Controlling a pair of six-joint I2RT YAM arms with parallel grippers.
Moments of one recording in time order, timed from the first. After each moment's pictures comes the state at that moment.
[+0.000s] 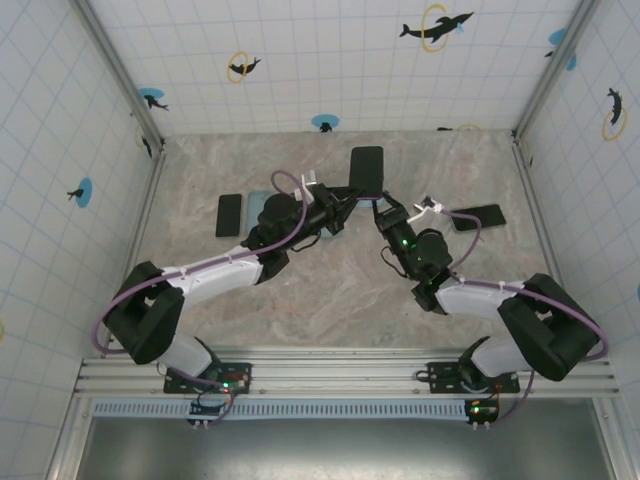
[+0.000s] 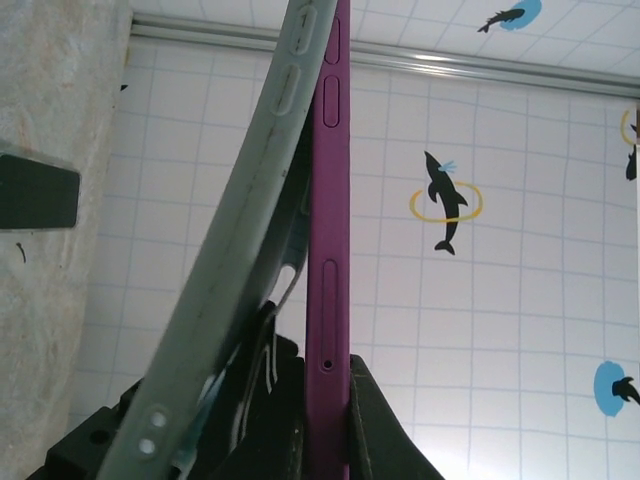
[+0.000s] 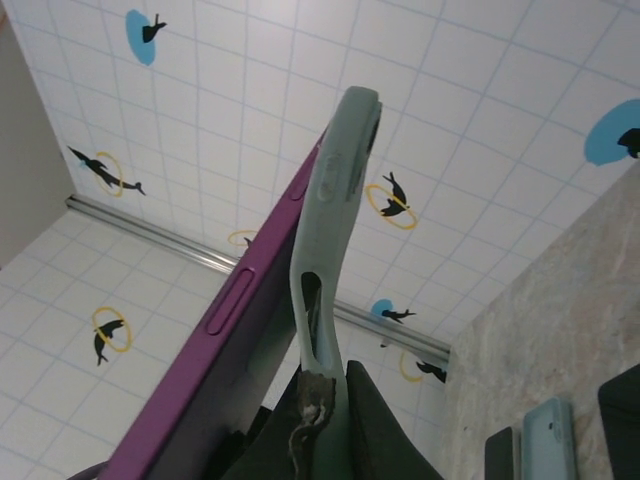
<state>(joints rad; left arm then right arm) -0.78 1.51 0.86 0.72 0.27 -1.70 0.70 1.39 0.44 1.17 0.23 1.19</state>
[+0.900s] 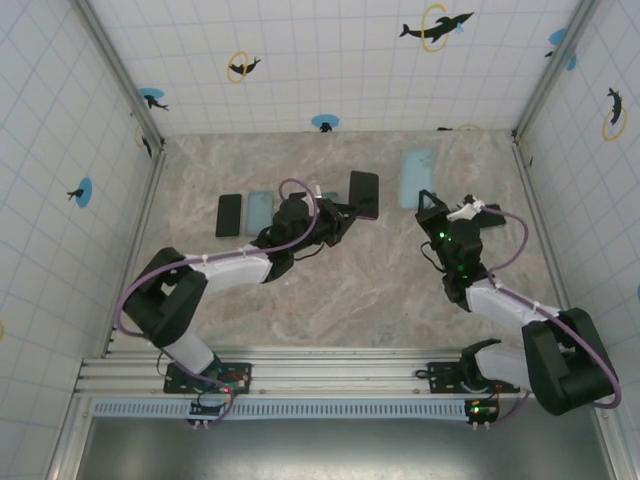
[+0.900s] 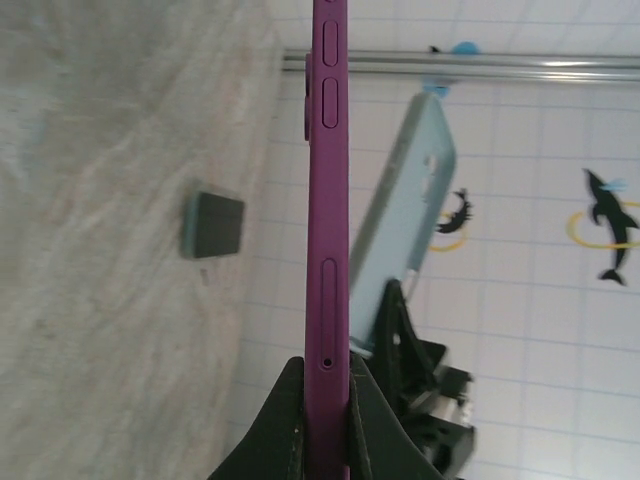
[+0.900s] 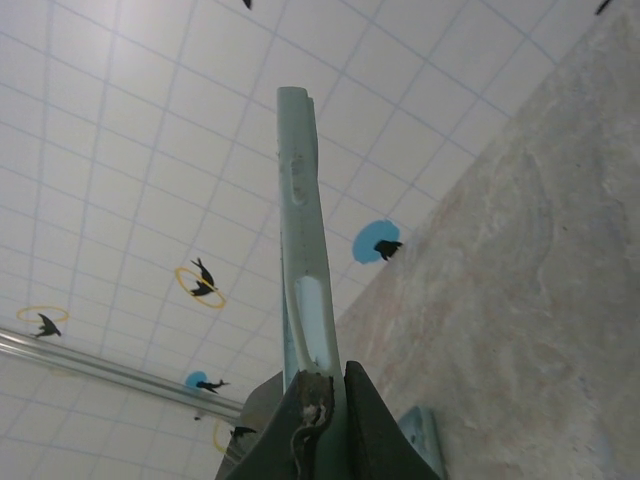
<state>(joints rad) -0.76 1.65 0.83 0.63 0.28 -1.53 0.35 1.19 0.38 0.75 0.10 1.08</state>
